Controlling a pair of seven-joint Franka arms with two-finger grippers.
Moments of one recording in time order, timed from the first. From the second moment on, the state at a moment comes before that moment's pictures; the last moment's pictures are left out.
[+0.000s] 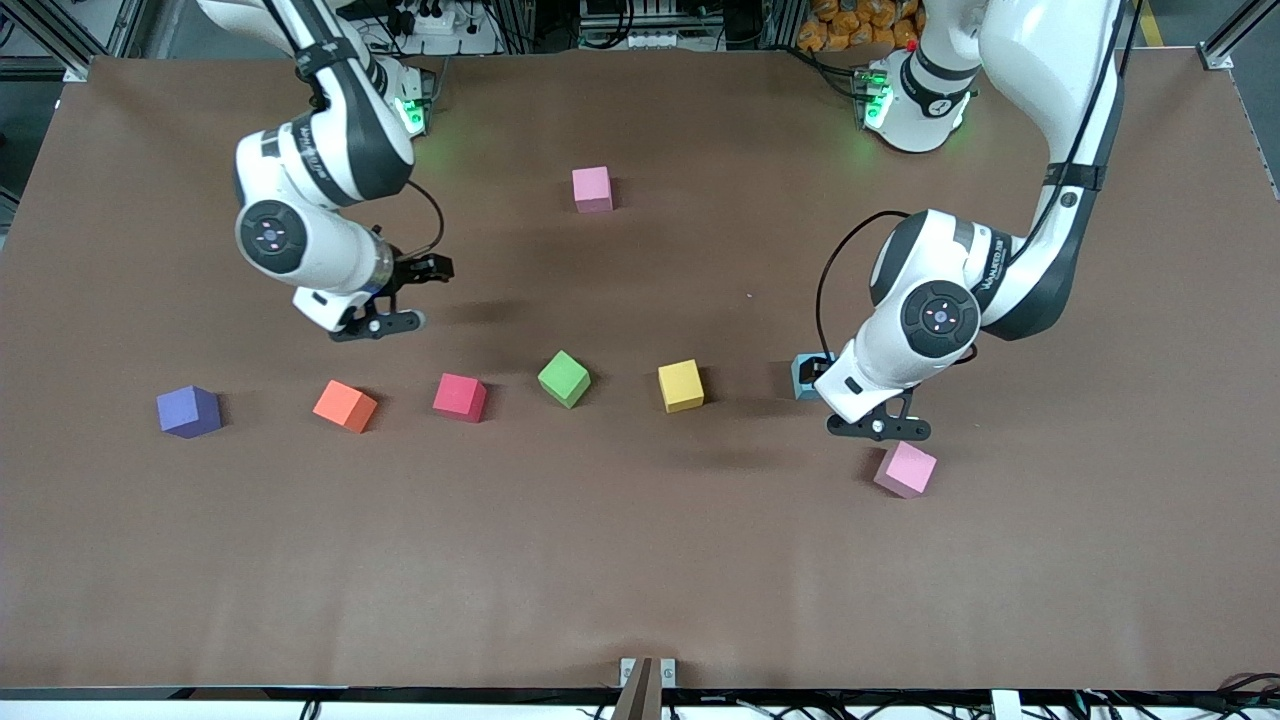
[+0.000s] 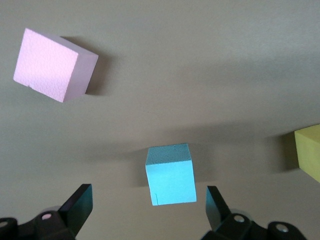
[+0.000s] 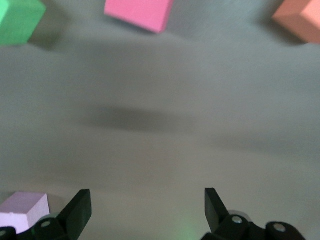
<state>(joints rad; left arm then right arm) -0.34 0.45 -0.06 -1.73 0.02 2.06 -0.34 0.44 0.09 -0.07 -2.20 0.17 1.97 0.11</state>
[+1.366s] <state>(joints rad) -0.39 0.54 -0.07 -1.85 -0.03 2.21 -0.56 0.95 0.23 -0.05 -2.30 0.54 2.25 0.30</state>
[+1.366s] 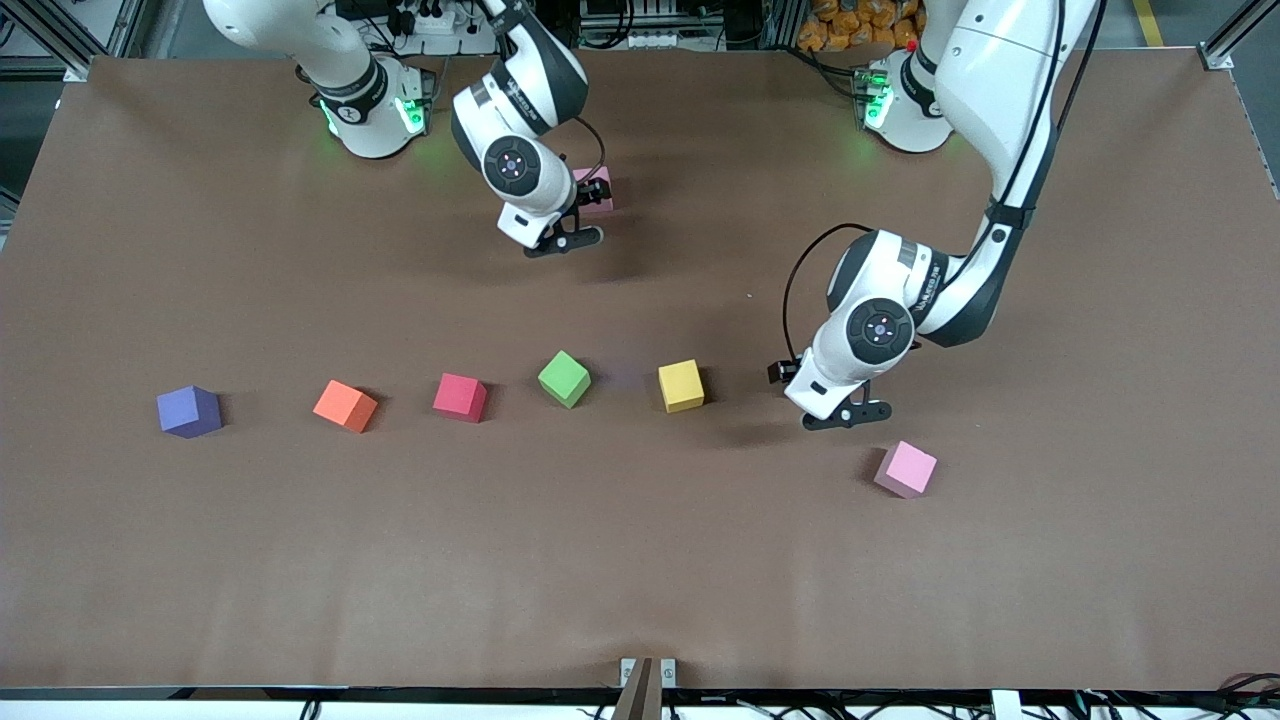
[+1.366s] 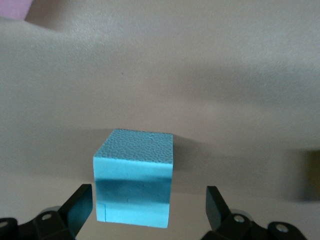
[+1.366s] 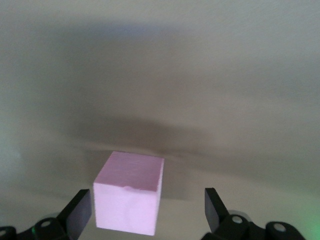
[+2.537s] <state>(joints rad) -0.39 0.60 -0.06 -1.85 0.02 2.24 -0.56 1.02 0.32 0.01 -2.30 0.57 2.31 0.43</state>
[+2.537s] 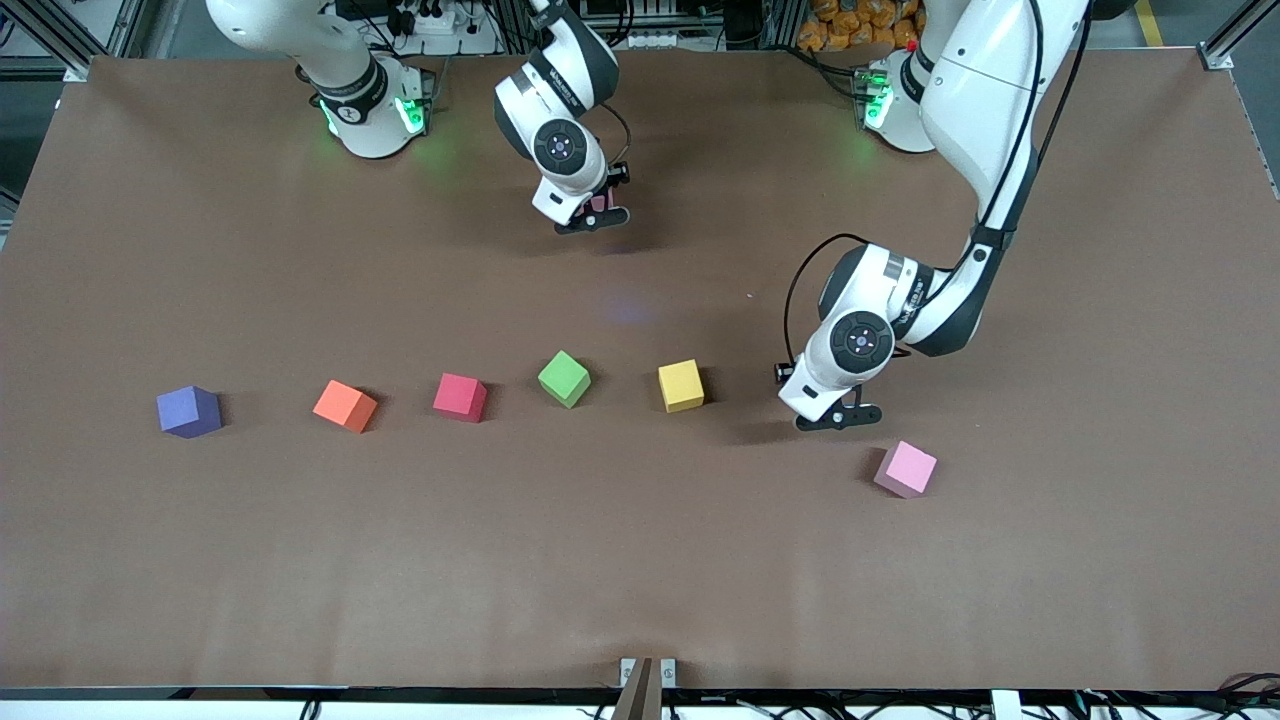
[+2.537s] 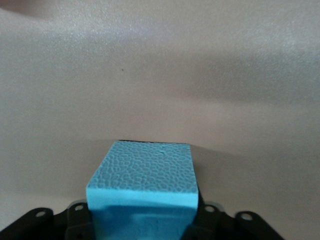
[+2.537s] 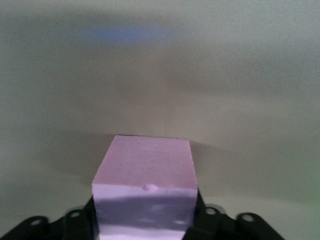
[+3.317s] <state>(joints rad) -0.39 0.54 -0.06 -1.83 0.02 2.24 -0.51 1.02 0.35 0.01 -2.18 0.57 2.35 0.53</state>
